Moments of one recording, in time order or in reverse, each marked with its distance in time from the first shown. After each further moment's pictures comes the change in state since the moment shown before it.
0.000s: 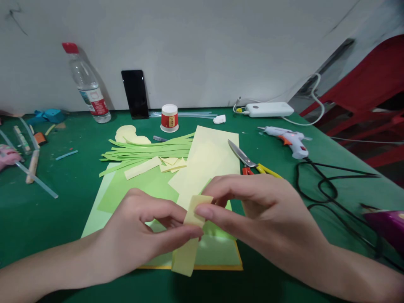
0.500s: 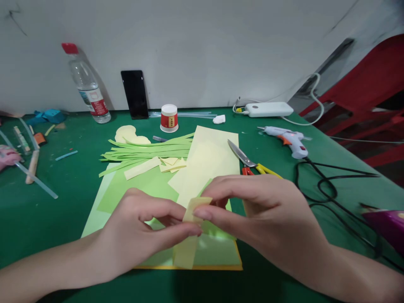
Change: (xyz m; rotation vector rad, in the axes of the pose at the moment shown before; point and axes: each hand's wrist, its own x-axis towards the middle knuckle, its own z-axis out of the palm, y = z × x) left_hand 0.001 -0.001 0.001 -0.003 0.078 0.071; right_hand 0.001 0.003 0.001 -0.057 0.054 -0.118
